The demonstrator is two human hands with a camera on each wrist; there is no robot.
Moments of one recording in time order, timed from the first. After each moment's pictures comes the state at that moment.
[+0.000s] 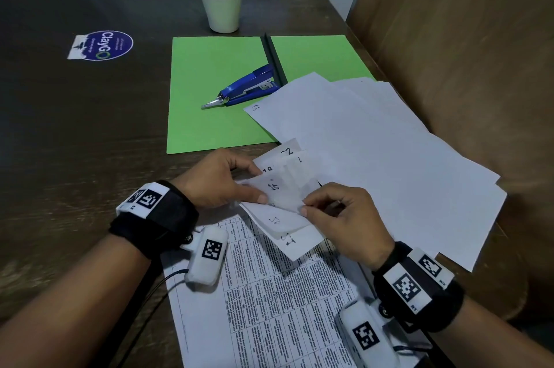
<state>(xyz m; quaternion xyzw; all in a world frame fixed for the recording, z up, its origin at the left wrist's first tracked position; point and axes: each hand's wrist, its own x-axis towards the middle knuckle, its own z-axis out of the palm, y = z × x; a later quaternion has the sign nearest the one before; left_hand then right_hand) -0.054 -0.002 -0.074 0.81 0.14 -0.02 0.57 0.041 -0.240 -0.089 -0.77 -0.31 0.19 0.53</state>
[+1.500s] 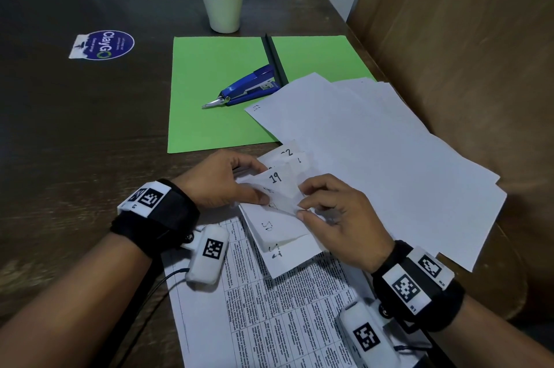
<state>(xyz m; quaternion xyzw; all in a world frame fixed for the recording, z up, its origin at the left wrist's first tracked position) -0.056 -0.003 -0.072 0.82 0.12 -0.02 0.56 0.040 -0.242 -0.089 -0.76 -0.45 0.11 0.45</state>
